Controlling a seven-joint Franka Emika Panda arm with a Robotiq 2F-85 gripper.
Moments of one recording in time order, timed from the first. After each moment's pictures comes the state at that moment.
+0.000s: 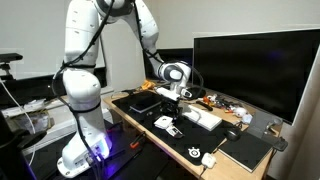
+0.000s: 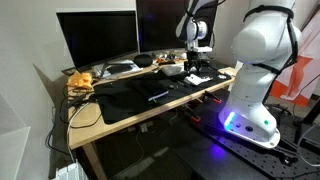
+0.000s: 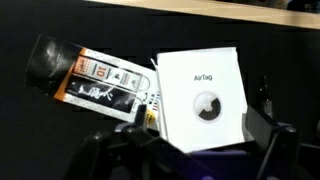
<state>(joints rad) -0.26 0.25 -0.21 -2.39 0.04 2.26 -0.39</state>
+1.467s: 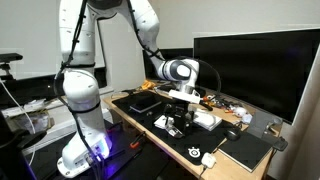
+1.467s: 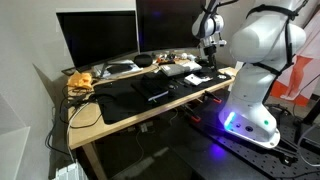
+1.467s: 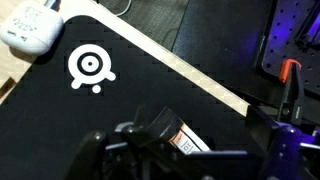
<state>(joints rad) -0.37 0.16 -0.32 -2.43 -0.28 2.19 -0.87</state>
